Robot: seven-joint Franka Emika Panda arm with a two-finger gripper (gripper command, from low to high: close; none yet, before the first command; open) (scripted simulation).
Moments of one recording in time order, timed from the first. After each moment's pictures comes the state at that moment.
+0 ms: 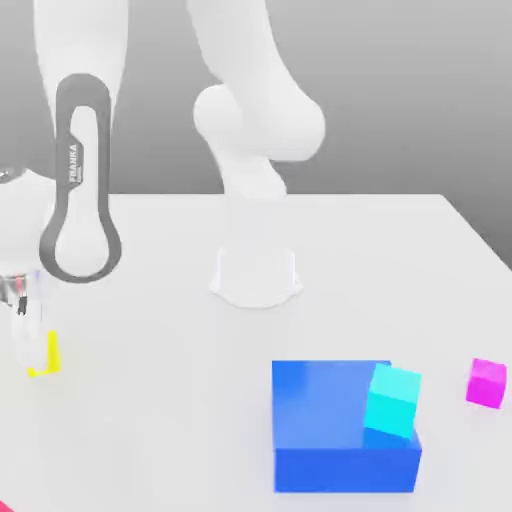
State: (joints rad) arm -0.73 0.35 -0.17 -2.64 0.34 2.97 0.79
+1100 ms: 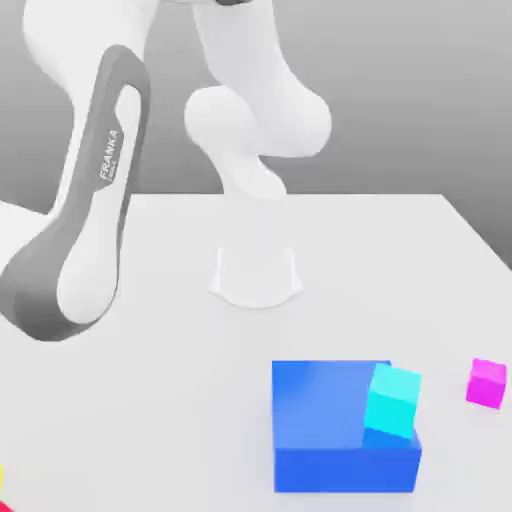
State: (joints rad) arm -0.35 0.55 -0.14 -2.01 0.13 2.55 1.47
